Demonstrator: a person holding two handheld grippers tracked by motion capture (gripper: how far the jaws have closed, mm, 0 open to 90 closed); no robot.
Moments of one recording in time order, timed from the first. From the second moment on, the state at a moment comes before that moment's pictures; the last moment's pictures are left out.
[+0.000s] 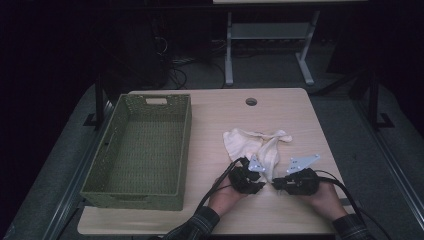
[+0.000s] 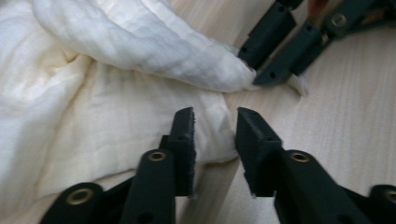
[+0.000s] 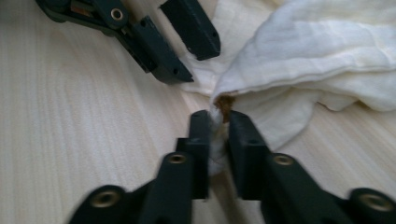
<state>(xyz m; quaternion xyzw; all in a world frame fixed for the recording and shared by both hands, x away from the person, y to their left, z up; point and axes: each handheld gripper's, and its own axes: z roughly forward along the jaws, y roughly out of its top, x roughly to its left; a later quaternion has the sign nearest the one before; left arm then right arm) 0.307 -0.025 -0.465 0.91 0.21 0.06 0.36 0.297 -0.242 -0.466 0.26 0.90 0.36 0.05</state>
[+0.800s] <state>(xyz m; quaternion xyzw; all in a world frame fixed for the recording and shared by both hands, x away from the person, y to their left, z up) 0.324 0.018 -0.433 0.88 0.25 0.08 0.39 0.314 -0.312 -0.442 0.33 0.84 0.42 0.07</state>
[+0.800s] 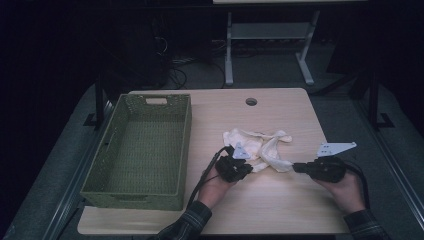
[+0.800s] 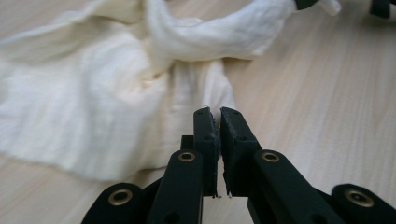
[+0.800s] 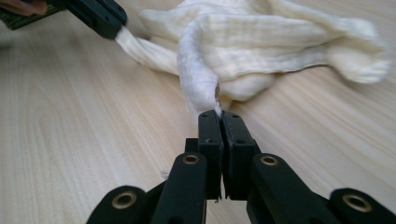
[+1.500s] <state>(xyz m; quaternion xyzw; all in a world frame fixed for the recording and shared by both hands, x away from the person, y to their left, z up) 0.337 0.058 -0.416 0.84 0.33 0.13 0.41 0.320 -0.380 -0.434 0.40 0.80 0.43 0.13</state>
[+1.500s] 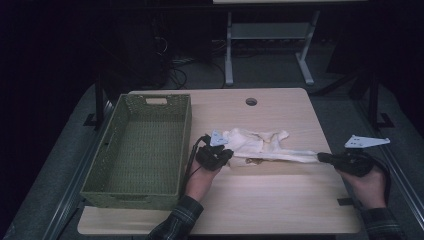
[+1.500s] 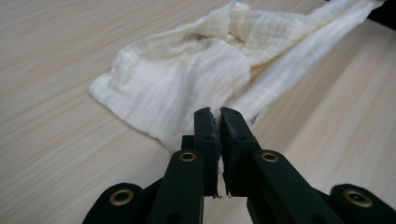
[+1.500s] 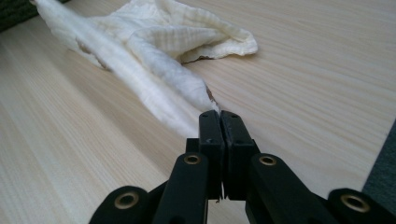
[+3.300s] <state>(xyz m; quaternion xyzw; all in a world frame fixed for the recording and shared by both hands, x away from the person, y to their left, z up) 0.276 0.042 -0.450 0.89 0.29 0.06 0.35 0.415 -0.323 -0.452 0.39 0.83 0.38 0.12</state>
